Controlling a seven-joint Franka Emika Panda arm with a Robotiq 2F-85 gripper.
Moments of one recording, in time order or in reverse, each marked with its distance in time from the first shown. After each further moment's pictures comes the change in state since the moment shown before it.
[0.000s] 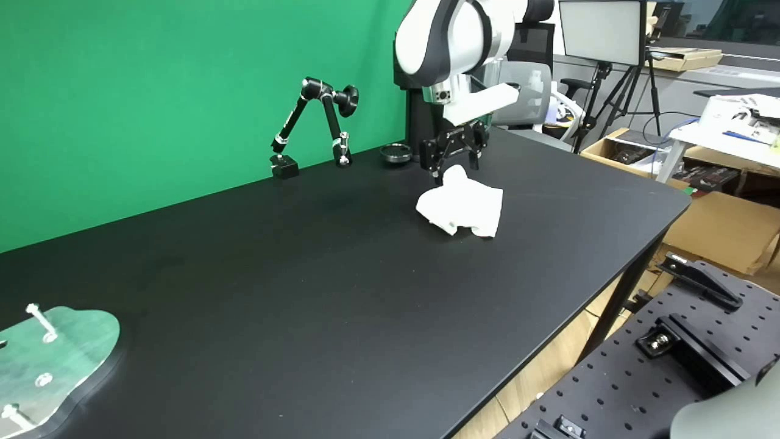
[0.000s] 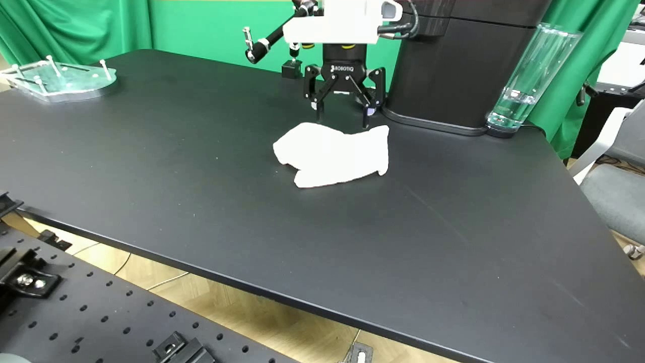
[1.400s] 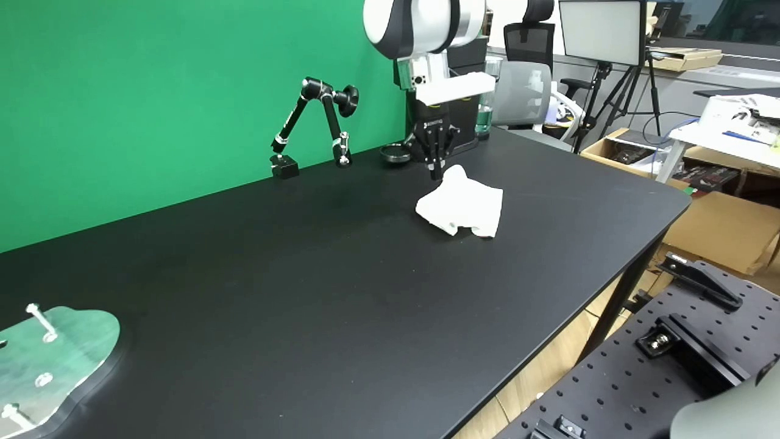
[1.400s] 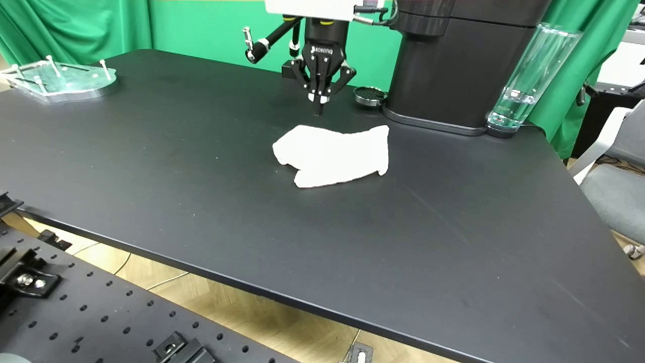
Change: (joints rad) arm 0.015 0.002 0.052 0.106 0.133 -0.205 -0.021
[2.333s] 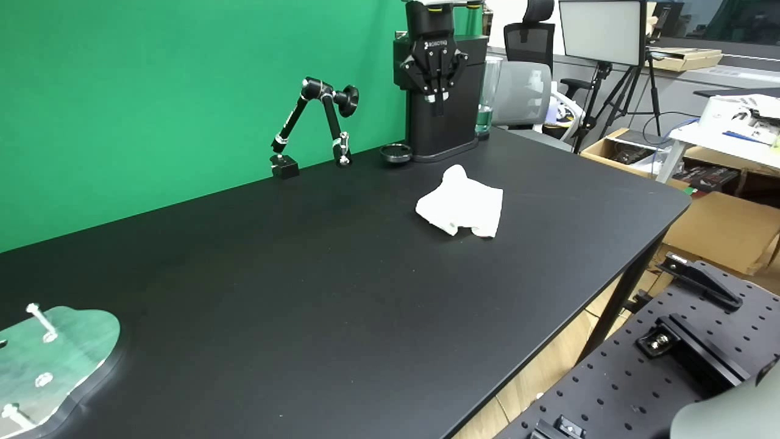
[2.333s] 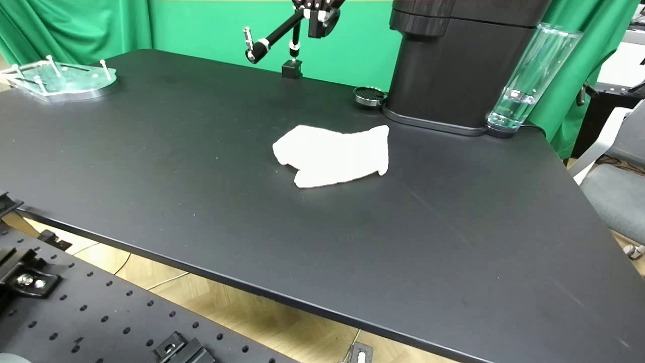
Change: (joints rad) arm 0.015 -0.249 -0.001 0.000 0.007 -0.217 0.076
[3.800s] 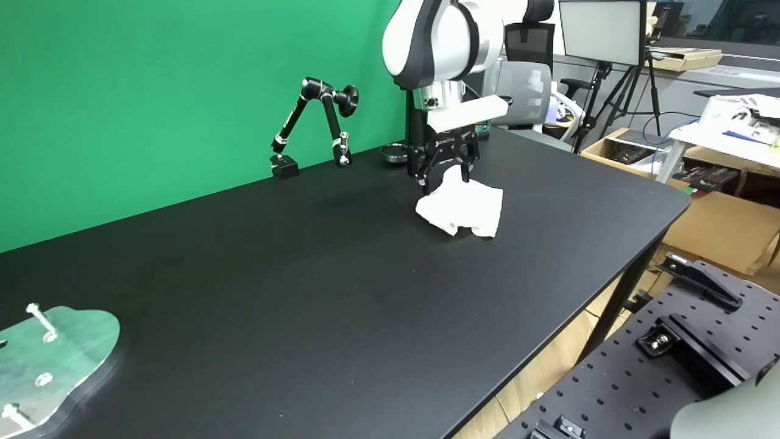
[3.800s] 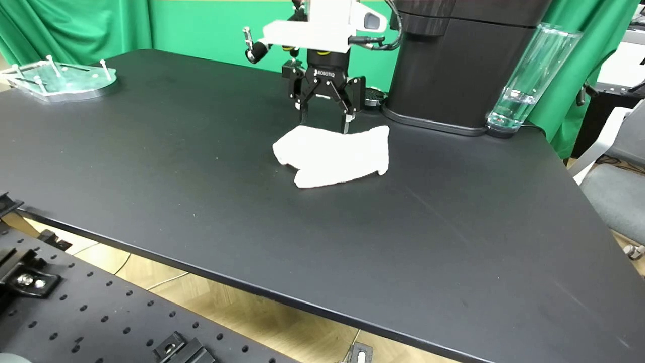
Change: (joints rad) arm -0.003 0.256 -0.039 -0.120 -0.027 0.412 0.005
